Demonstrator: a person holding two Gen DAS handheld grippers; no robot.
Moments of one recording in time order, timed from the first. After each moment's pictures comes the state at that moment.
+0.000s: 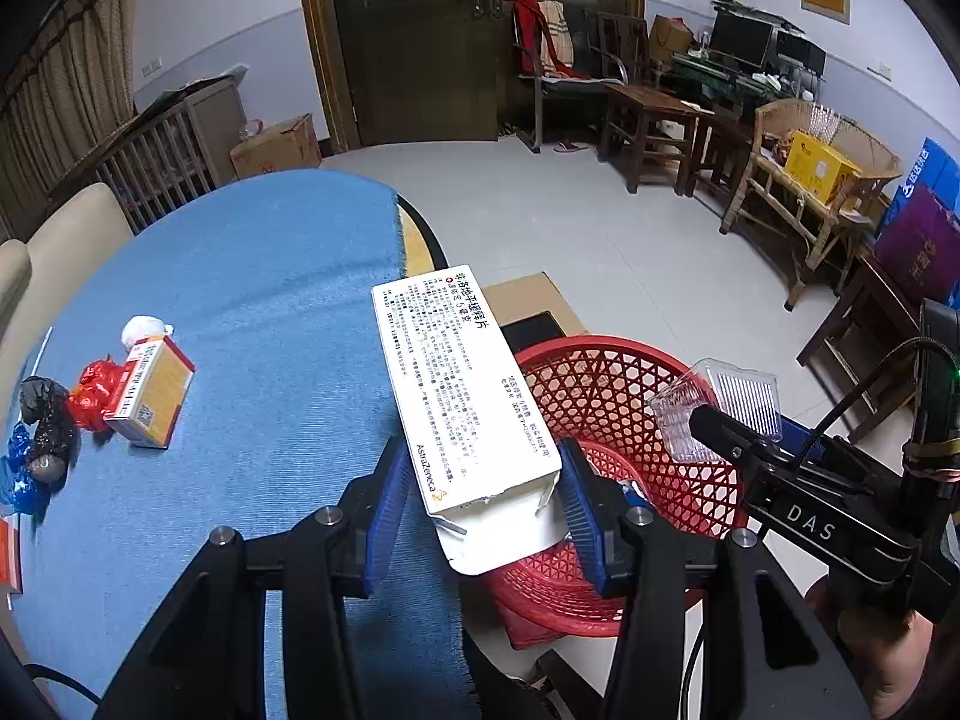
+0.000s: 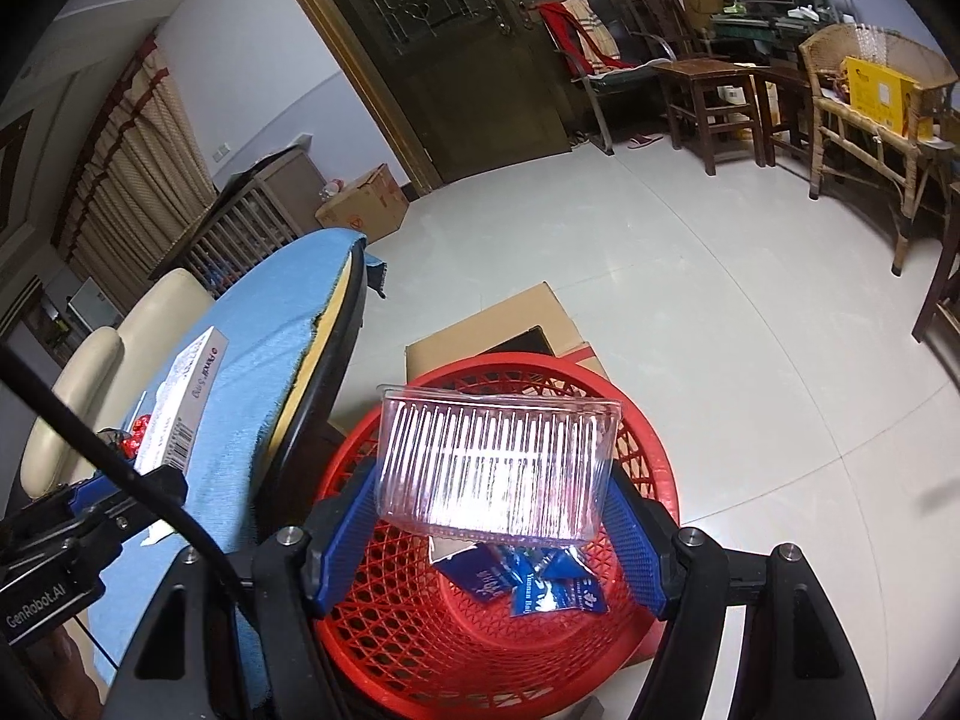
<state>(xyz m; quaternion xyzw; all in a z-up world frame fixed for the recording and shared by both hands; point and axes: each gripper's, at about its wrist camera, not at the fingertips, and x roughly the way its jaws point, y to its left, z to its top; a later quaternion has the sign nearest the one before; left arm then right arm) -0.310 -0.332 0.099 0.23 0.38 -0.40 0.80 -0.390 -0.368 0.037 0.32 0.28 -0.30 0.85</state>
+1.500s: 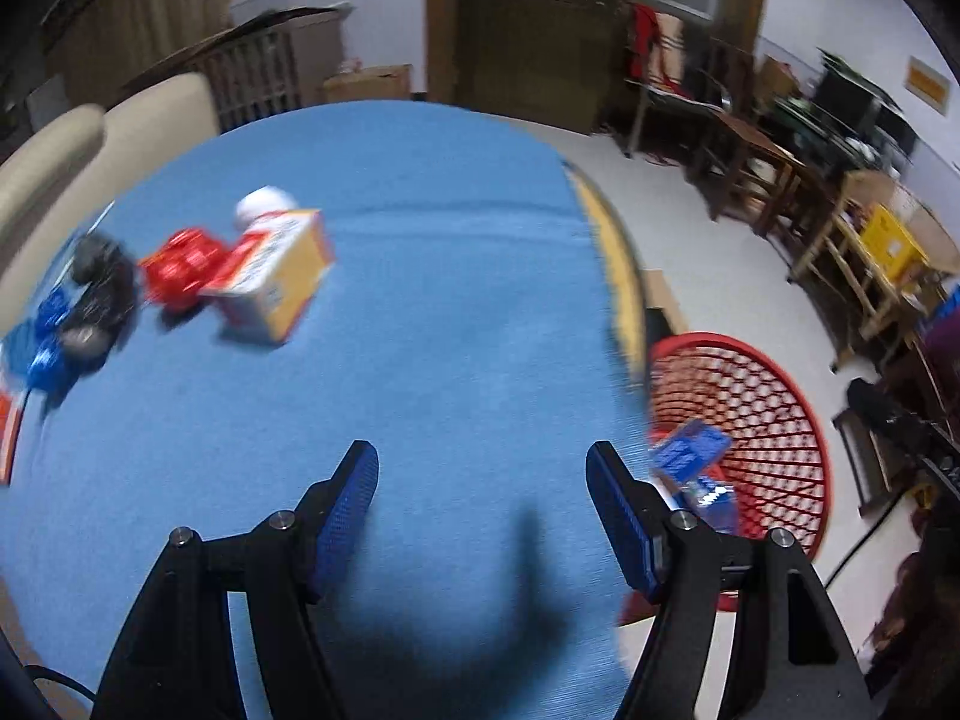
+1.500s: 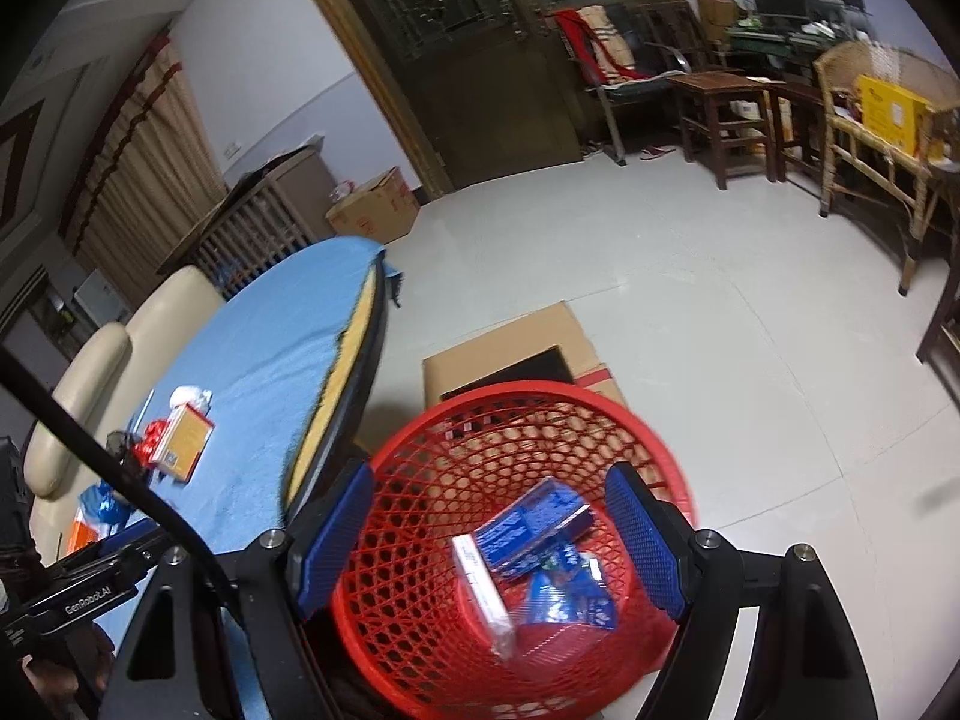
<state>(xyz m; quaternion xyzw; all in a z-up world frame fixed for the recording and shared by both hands) -0.224 -0.230 0.081 0.14 0.44 -0.32 0.83 -0.368 -0.361 0.061 0.30 0.28 -0.29 0.86</state>
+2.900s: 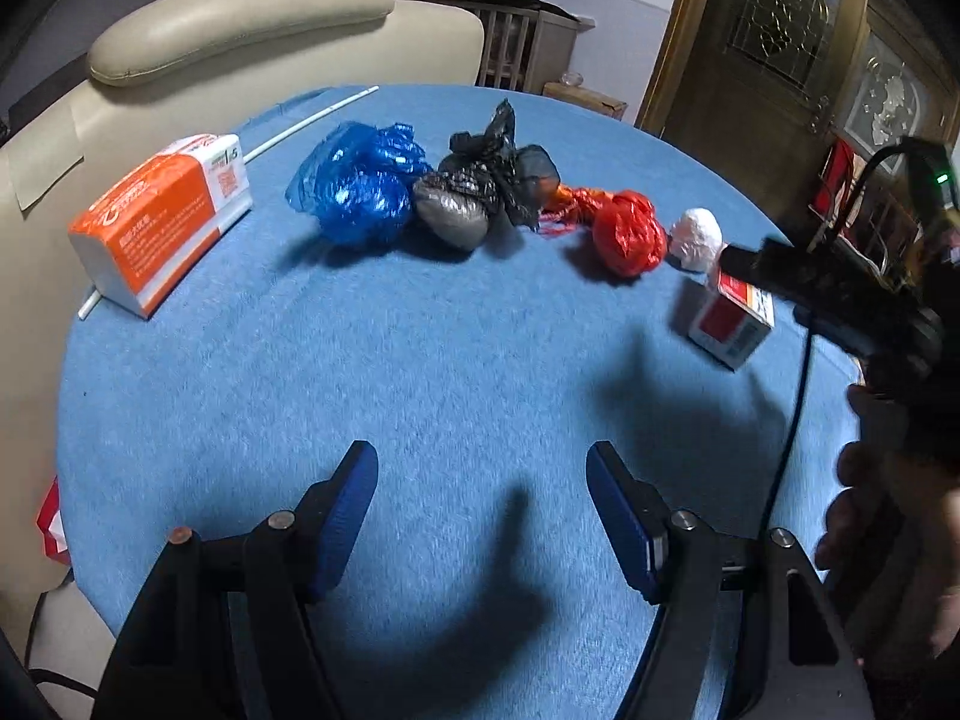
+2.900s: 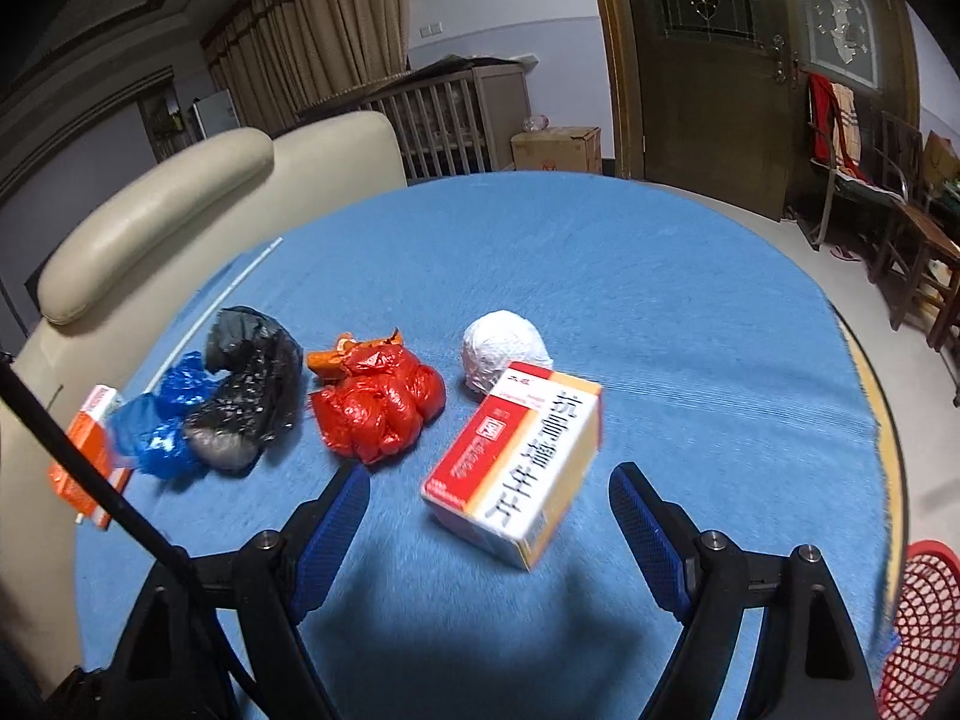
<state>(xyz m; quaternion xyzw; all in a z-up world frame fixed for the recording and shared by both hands) -0.118 -0.016 0.063 0.00 0.45 -0.15 0.88 -0.020 -0.154 0.068 0.13 0.36 -0.15 0.91</state>
